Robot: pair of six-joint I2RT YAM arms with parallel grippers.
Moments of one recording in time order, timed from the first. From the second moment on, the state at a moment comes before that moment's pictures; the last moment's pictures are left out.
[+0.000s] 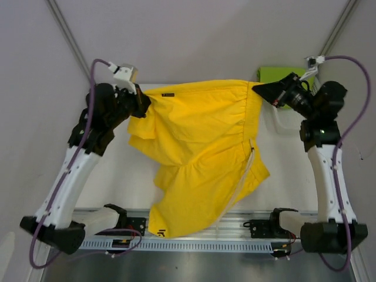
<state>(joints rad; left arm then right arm) -0.37 1.09 1.43 -0.51 0.12 -0.14 -0.04 1.10 1.33 -0.03 -0.84 0.81</state>
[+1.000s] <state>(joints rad) -0.15 2.31 2.16 -0.55 0.14 -0.08 0.04 2.35 1.91 0.22 -0.55 0.84</state>
